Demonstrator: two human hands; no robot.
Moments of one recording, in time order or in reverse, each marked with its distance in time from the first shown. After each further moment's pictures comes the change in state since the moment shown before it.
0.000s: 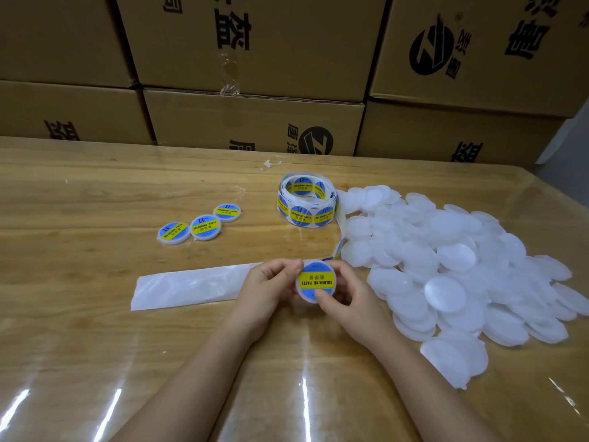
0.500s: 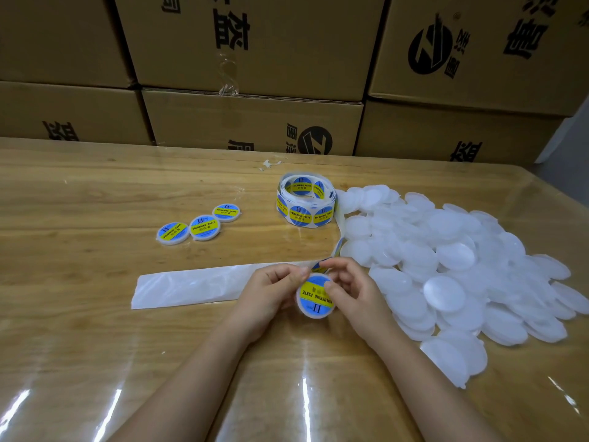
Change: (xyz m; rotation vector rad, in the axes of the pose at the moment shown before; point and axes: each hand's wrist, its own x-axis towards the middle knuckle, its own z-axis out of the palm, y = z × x) left_hand -0.004 0.003 0.002 0.044 -0.102 -0.075; right_hand 0.004 0.005 -0.002 0.147 0.052 0.021
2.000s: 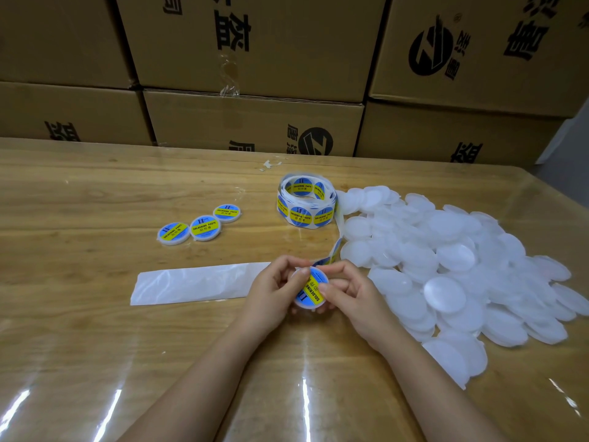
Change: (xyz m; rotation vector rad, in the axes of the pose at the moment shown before) left_hand 0.004 -0.008 0.006 0.236 0.171 0.157; right_hand 0.000 -0.003 -0.004 0.163 -0.154 0.042
